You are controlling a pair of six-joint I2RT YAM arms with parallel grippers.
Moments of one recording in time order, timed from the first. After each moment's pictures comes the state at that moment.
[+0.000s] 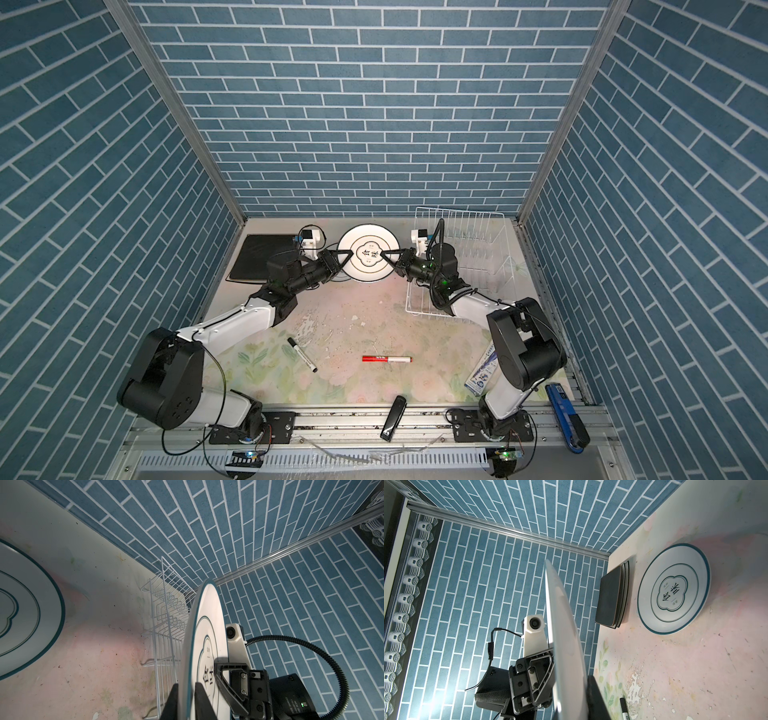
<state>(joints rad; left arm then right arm) -0.40 1.44 0.80 0.49 0.44 -1.04 0.49 1.65 0.87 0.73 -0.67 1.28</state>
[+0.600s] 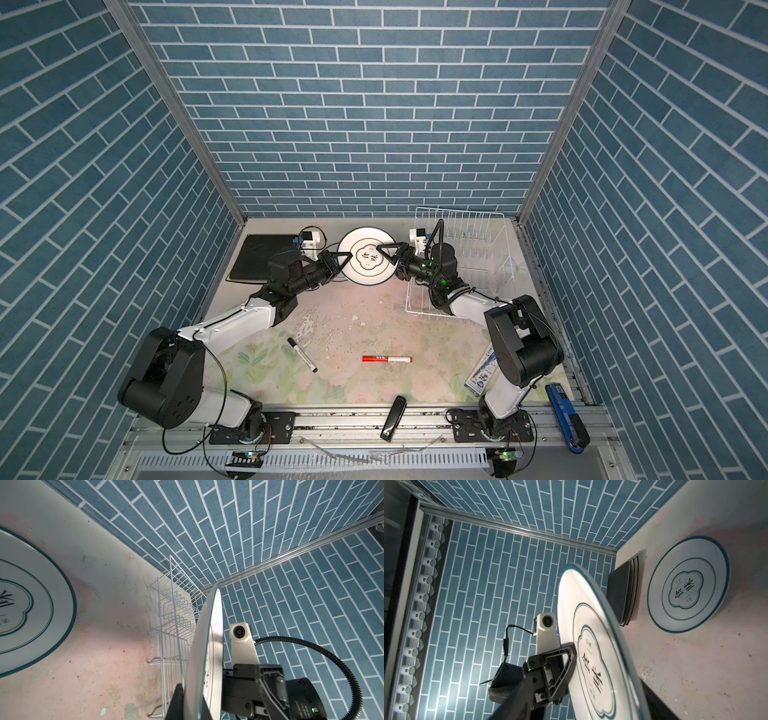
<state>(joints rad) -0.39 1.45 0.80 0.45 0.42 -1.02 0.49 1.67 0.88 0.77 -0.70 1.32</state>
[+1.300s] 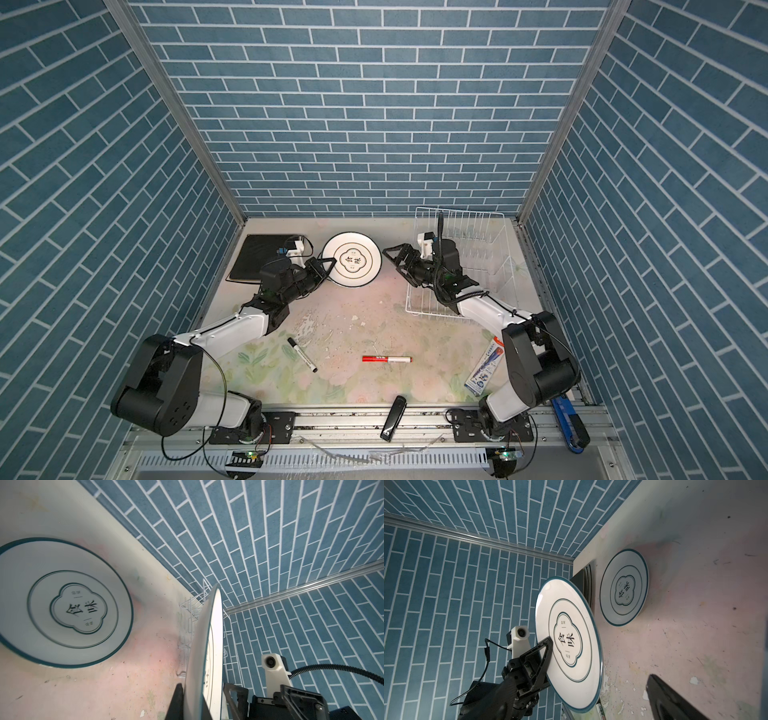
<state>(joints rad) -0.32 1.40 0.66 0.49 0.30 -1.03 0.46 1.53 0.91 0.29 -0.55 1.10</state>
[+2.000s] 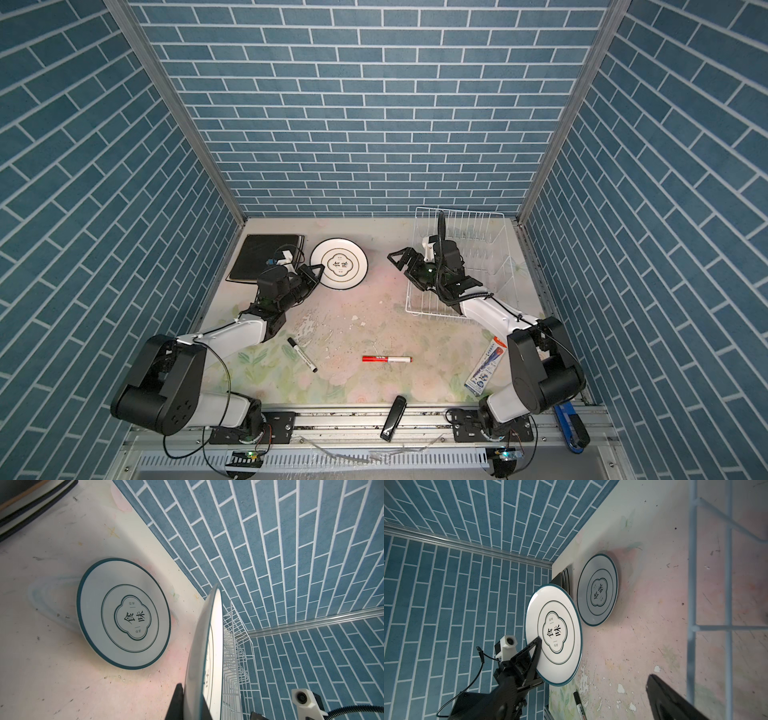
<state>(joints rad) -0.28 1.40 0.57 0.53 0.17 -1.05 0.46 1.50 0.91 0.15 -0.48 1.02</state>
